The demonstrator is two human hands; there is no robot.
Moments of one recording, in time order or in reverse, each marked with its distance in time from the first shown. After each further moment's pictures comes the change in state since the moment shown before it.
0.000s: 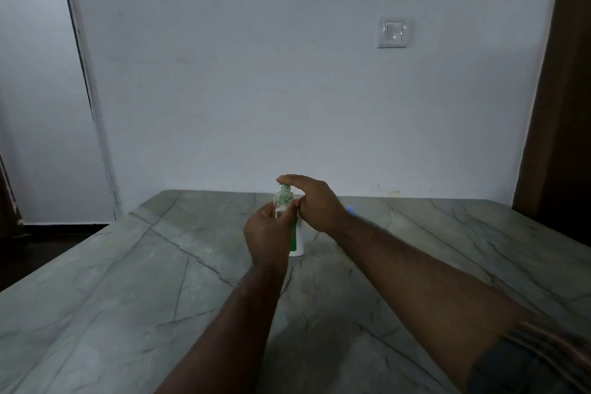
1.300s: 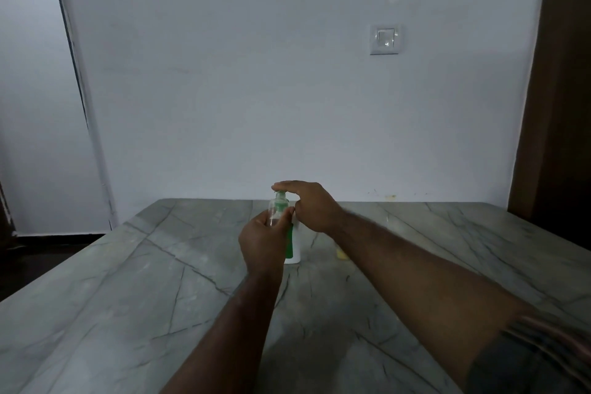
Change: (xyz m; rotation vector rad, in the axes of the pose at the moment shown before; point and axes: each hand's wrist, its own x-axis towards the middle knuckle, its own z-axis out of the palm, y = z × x) left_hand -0.003 0.004 -0.001 0.009 -0.004 -0.030; right_hand 0.007 -0.007 -0.012 -0.093 -0.101 0.038
